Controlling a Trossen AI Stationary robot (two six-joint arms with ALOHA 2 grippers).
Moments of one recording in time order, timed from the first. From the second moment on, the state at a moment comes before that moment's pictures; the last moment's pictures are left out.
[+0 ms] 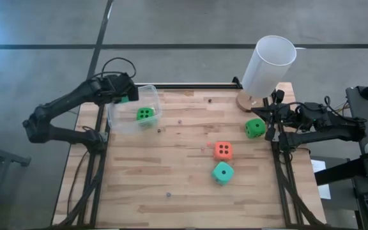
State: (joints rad) left arm 0.58 1.18 1.17 -1.26 -0.49 -1.02; right arm 0.06 0.38 0.68 -0.41 0.39 -0.12
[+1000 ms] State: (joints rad) left arm 0.57 1.18 0.90 -1.13 -0.09 -1.04; right arm 0.06 0.38 0.68 -0.41 0.39 -0.11
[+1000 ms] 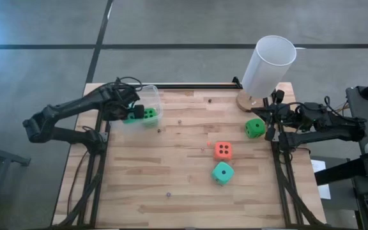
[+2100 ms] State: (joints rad) left arm 0.57 1.17 1.00 -1.10 -0.22 -1.05; right arm 0.06 0.38 0.68 -0.41 0.39 -0.12
